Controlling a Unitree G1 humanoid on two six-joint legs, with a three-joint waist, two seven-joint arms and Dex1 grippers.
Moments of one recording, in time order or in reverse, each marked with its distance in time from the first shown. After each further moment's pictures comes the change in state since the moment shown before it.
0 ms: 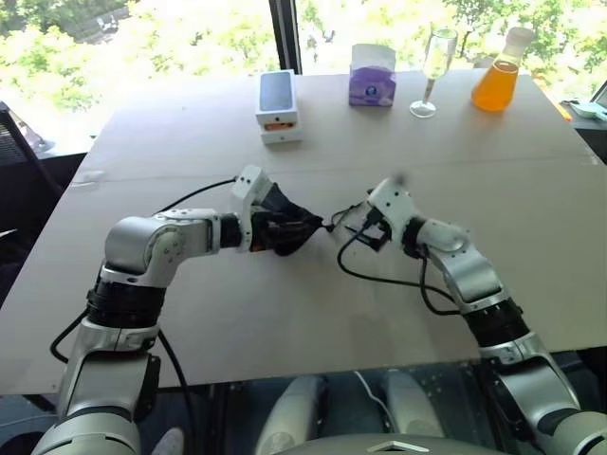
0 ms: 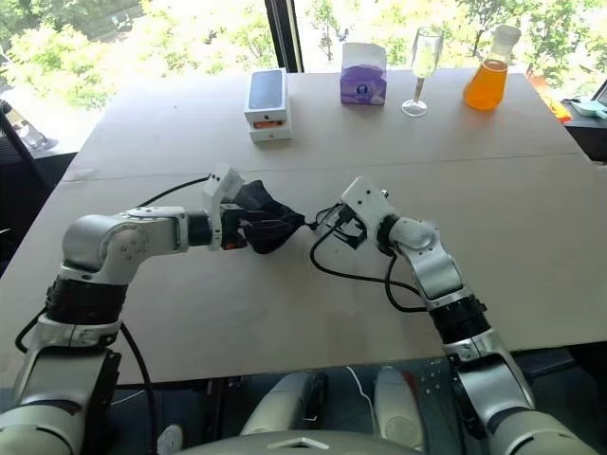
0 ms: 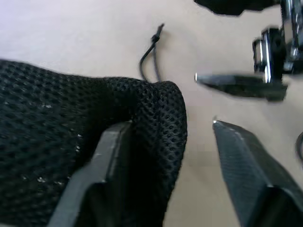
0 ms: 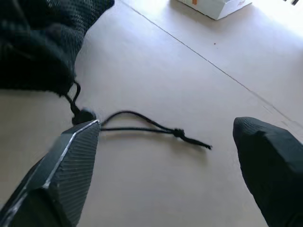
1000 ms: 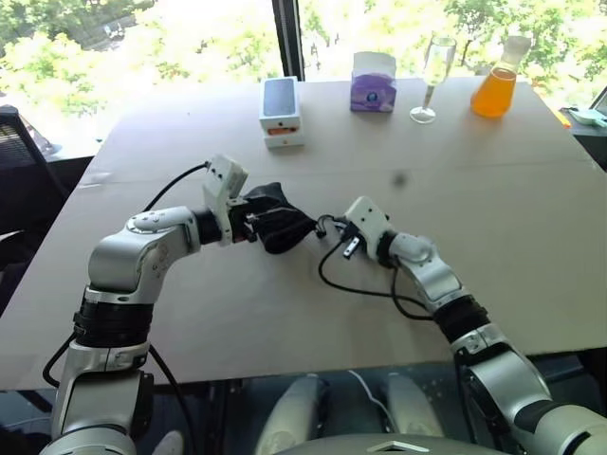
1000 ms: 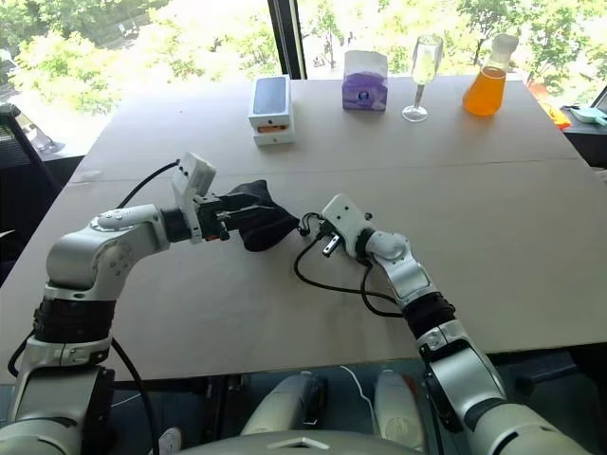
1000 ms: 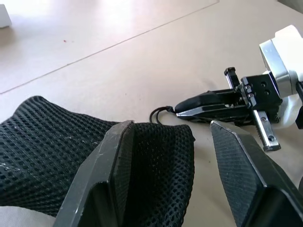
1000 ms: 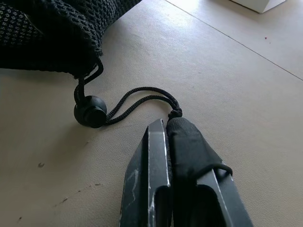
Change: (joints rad) left arm 0.059 -0.079 0.160 -0.013 0.075 -0.177 -0.039; right arm -0.002 0.052 0.101 0.287 -0.110 -0.311 -0.028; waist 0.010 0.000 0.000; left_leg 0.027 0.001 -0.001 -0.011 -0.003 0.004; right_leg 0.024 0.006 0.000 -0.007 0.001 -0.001
